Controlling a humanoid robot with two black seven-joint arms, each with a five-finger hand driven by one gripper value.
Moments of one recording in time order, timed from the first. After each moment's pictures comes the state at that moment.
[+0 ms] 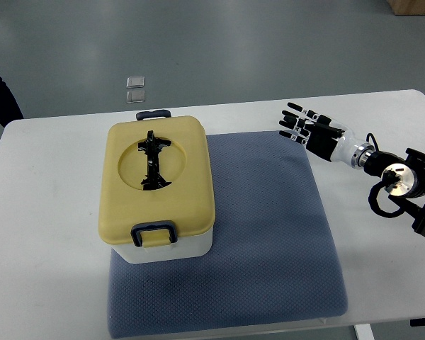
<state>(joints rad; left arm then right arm) 0.06 0.00 -0.05 -0.17 0.03 0.04 0.10 0.77 -0.34 0.45 0.67 0.17 0.40 0.10</state>
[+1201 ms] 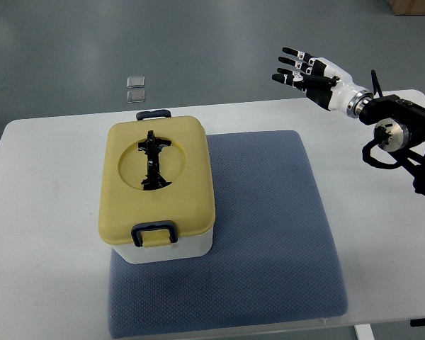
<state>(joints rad) 0.04 0.00 -0.04 -0.16 0.03 0.04 0.10 1.00 -0.34 0.45 0.69 -0.27 0.25 0.19</state>
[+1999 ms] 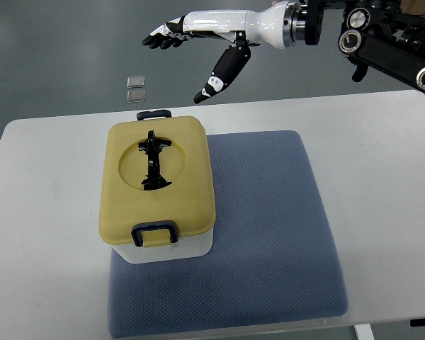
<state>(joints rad) 0.04 0.00 -0.04 -0.16 0.03 0.04 0.10 1.50 -0.37 0.20 1.05 -1.12 0.43 0.35</state>
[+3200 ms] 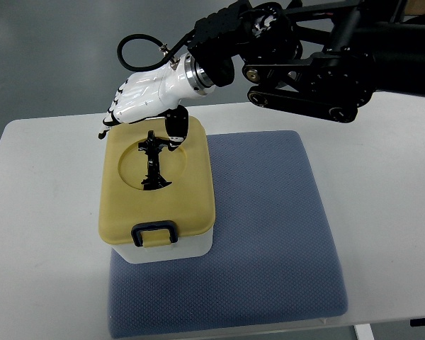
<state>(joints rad) 0.04 0.00 -0.04 -0.16 0.03 0.04 0.10 1.72 -0.11 -0.15 1.05 -1.48 0.25 0.39</state>
